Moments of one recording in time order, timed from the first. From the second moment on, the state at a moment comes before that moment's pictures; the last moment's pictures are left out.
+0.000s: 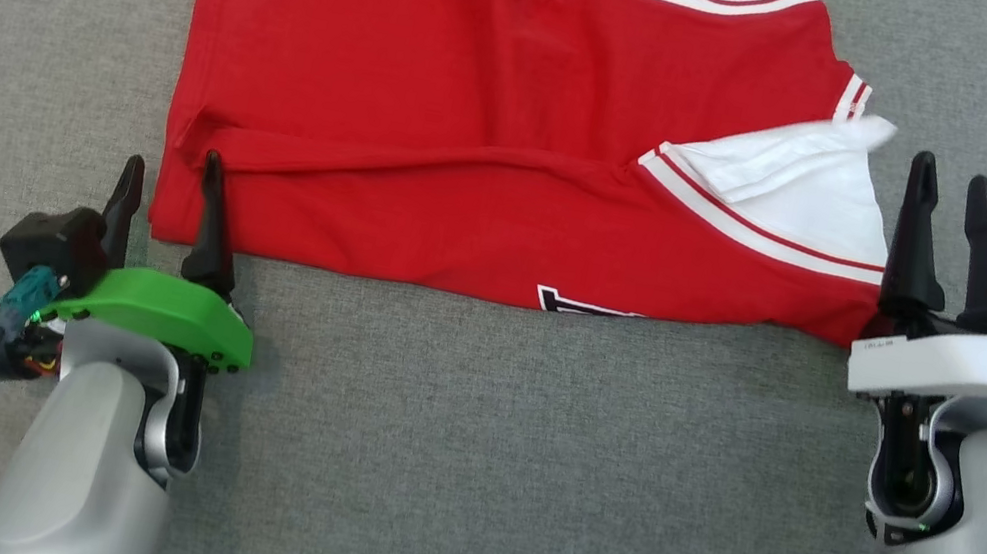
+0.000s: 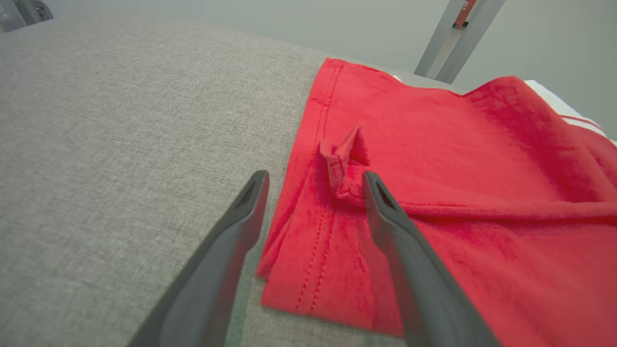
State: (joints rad) left arm -0.46 0.05 -0.07 0.56 -0.37 0.03 -0.26; right arm -0.45 -0.12 0.01 0.32 0.54 0.13 -0.26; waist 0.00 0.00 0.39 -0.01
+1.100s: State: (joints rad) left arm -0.49 0.06 -0.14 0.77 -0.46 -0.04 -0.28; right arm -0.32 -0.09 0.08 0.43 0.38 0.13 -0.26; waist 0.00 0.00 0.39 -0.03
